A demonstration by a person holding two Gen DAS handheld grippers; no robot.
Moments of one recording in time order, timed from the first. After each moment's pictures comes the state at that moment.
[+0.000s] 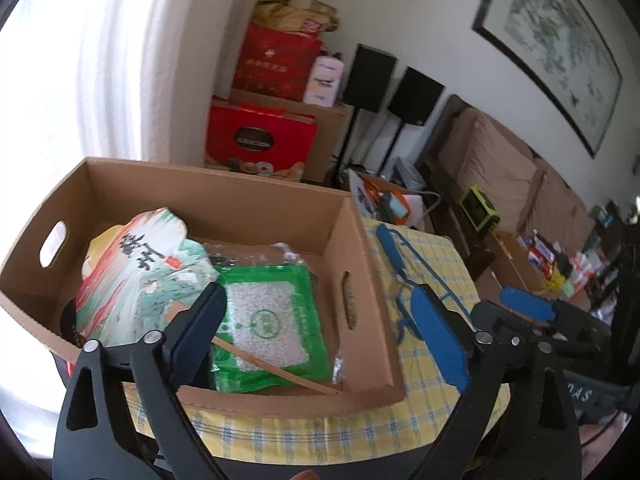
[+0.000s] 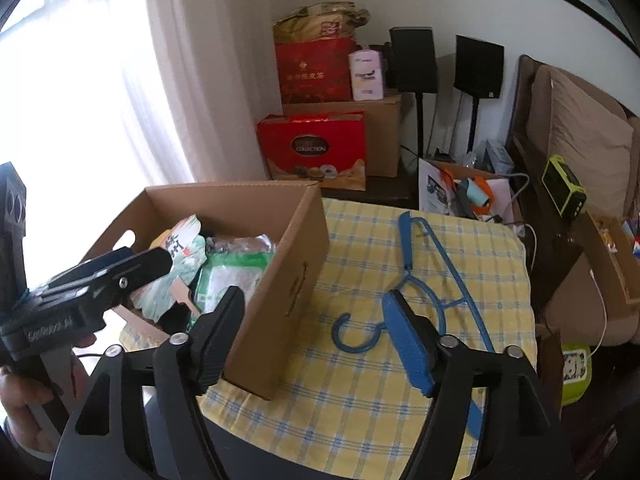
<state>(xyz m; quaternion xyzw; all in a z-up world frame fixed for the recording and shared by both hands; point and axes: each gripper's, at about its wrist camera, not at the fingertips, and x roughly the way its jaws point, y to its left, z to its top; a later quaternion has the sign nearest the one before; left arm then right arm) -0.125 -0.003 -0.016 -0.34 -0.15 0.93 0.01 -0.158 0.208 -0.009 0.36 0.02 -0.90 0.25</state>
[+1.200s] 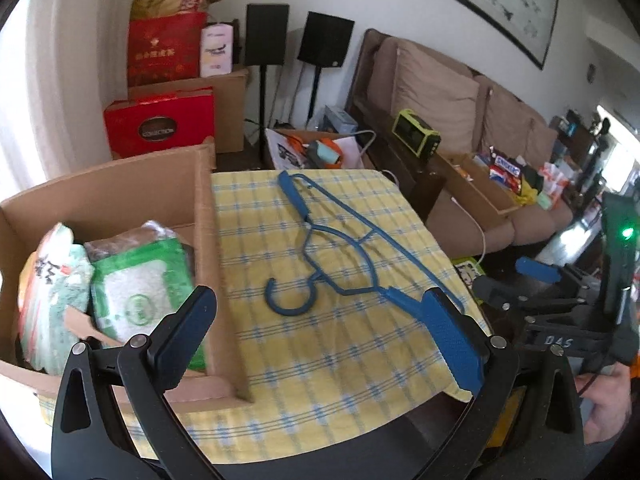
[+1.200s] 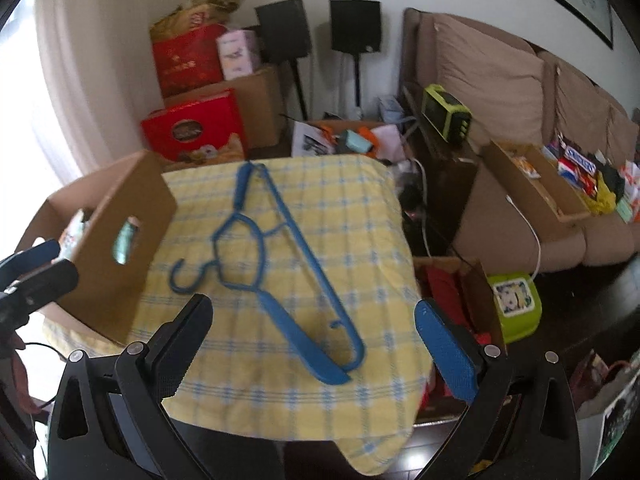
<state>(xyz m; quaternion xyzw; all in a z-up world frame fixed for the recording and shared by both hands) -0.141 0.125 -0.036 -0.39 -0.06 0.91 0.12 -0.156 0.362 -0.071 0.40 0.00 -0.91 0.09</state>
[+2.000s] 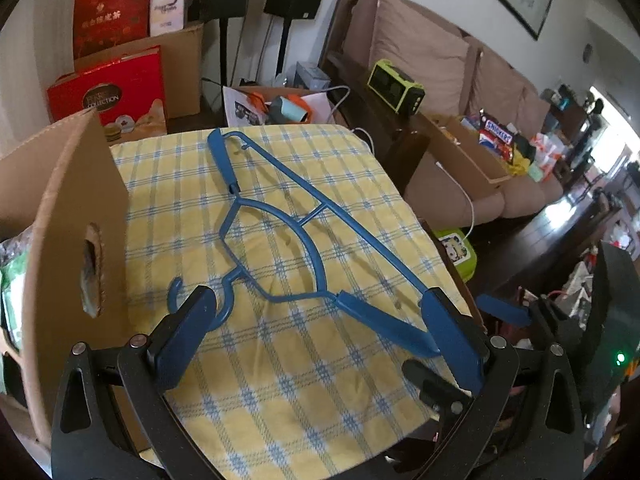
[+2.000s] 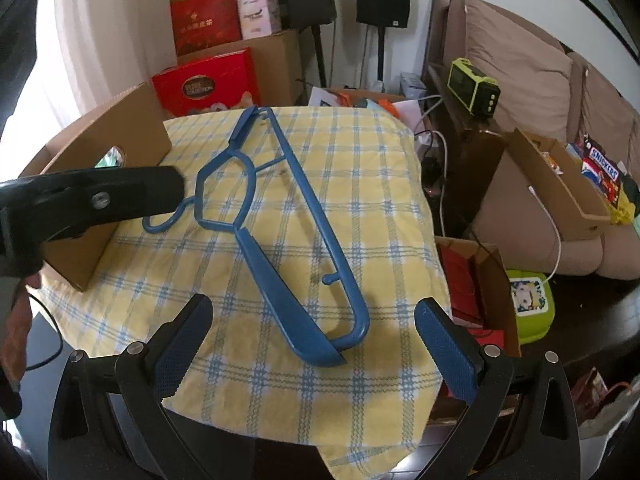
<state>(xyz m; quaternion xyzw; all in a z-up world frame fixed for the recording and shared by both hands) -0.199 0.199 -0.089 -0.45 -0.05 0.88 0.15 -0.165 0.360 -0.136 0.42 0.03 -0.89 0.14</state>
